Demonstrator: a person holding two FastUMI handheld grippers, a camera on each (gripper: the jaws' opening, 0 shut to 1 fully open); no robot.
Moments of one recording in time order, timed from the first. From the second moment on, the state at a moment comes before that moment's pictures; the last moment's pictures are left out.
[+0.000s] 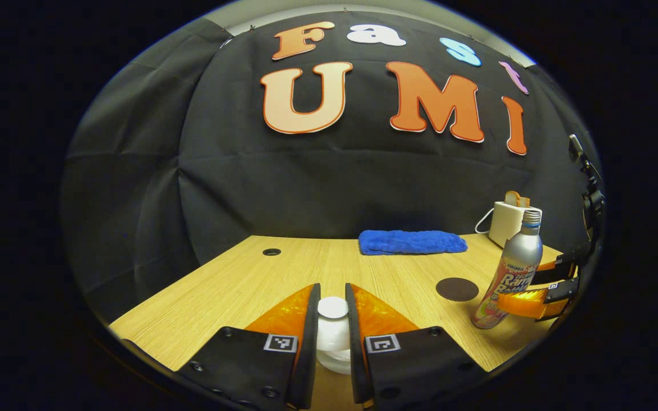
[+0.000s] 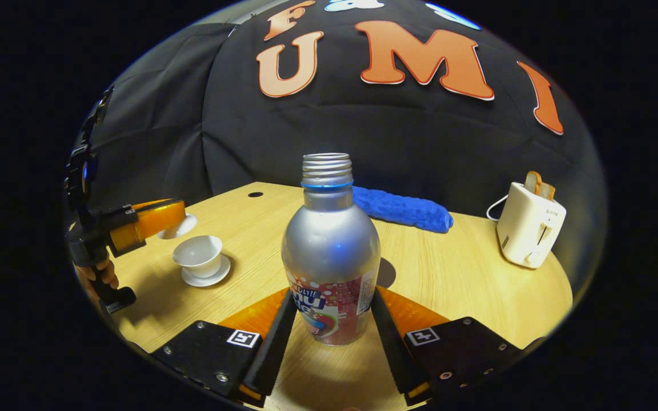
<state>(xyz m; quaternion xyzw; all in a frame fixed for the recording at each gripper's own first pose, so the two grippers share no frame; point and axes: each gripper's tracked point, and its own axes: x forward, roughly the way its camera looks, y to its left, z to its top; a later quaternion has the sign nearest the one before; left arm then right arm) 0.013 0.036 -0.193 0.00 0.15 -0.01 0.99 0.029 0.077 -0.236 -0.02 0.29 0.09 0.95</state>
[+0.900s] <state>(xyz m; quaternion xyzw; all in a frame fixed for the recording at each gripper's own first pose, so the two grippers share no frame) -0.003 0.086 -0.178 0.00 0.15 0.03 0.99 0.066 0.071 -0.200 -0.33 0.26 0.12 0.90</state>
